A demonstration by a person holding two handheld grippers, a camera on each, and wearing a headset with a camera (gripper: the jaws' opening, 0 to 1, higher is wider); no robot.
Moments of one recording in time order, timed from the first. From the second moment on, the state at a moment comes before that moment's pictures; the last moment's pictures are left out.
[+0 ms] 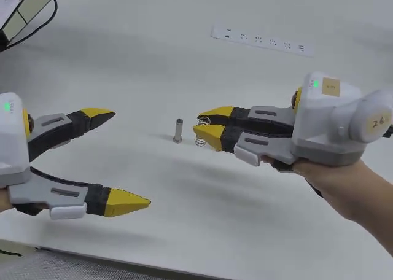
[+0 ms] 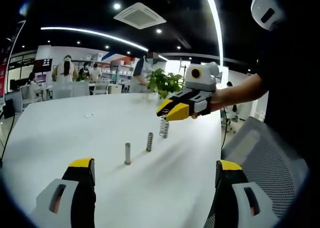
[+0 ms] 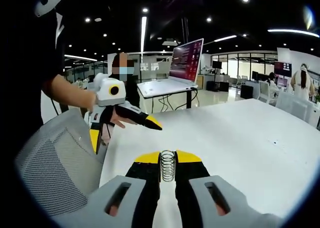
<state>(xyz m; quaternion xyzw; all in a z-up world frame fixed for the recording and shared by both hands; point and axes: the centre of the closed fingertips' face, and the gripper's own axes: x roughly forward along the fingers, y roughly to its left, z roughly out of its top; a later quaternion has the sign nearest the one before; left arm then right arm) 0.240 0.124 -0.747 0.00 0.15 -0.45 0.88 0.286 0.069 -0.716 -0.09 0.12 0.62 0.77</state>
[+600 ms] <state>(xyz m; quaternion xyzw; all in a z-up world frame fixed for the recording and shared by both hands) 0.238 0.126 -0.748 -0.01 0.15 -0.44 0.88 0.324 0.090 -0.713 -0.07 0.13 0.60 0.79</state>
